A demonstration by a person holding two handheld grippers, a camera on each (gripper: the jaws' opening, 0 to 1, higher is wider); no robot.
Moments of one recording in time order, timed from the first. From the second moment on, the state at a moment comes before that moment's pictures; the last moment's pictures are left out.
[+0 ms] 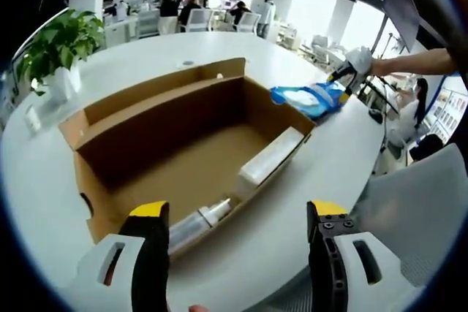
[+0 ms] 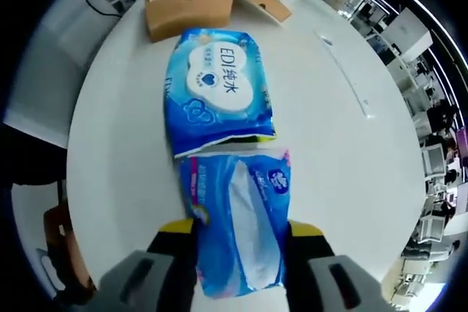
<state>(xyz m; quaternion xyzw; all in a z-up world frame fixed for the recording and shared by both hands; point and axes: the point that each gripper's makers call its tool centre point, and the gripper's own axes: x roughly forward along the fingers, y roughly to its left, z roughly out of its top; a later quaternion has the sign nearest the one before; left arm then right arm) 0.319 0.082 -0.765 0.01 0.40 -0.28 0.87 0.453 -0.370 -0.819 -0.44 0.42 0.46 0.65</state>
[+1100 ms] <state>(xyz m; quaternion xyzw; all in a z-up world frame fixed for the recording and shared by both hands) 0.319 0.070 -0.751 0.01 0.38 -0.30 0.87 0.432 -0.356 -0.773 -0.32 0.41 0.40 0.75</state>
